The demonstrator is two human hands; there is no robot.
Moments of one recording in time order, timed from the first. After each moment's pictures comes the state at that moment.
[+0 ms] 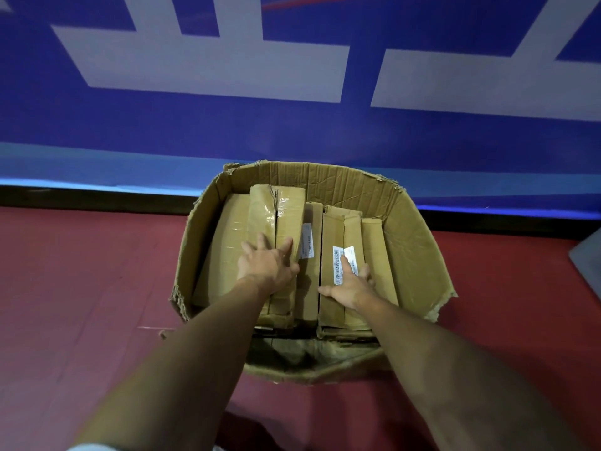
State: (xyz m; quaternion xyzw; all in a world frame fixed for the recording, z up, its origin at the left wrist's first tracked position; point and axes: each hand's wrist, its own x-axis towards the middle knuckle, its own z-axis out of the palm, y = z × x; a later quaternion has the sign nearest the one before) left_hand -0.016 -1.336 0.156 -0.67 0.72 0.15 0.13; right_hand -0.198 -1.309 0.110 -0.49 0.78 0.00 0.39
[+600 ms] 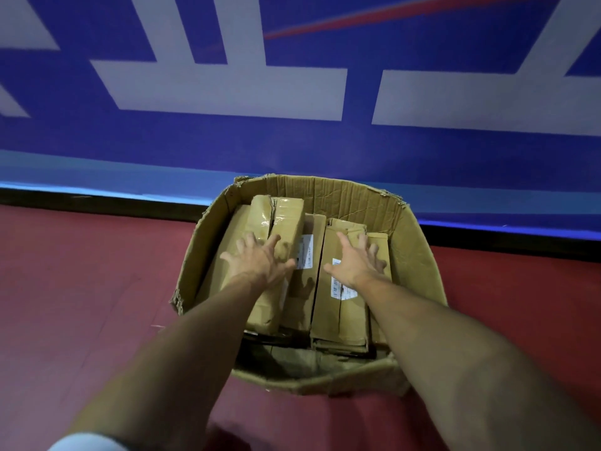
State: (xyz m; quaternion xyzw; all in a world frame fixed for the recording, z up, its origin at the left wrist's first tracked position) left_hand -0.023 -1.346 0.177 -0.74 0.66 0.12 0.09; right_hand -0.218 -1.351 0.167 -0.64 0.74 -0.01 0.22
